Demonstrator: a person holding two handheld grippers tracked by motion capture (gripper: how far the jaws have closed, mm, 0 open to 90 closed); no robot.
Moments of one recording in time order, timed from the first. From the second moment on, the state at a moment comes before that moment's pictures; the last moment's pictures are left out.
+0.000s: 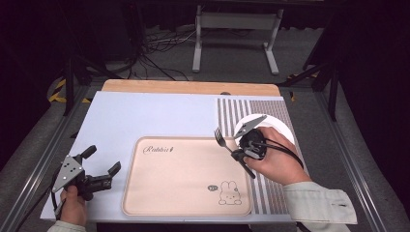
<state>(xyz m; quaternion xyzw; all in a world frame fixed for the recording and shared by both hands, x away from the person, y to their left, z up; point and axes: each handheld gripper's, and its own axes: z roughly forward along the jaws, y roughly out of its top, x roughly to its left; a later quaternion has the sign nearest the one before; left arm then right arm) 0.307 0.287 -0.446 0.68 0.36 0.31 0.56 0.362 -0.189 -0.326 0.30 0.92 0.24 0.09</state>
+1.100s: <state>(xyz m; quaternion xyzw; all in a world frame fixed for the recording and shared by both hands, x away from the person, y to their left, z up) 0.307 0.287 -0.446 0.67 0.36 0.31 0.56 0.365 -0.154 -0.373 0.50 0.85 0.16 0.03</state>
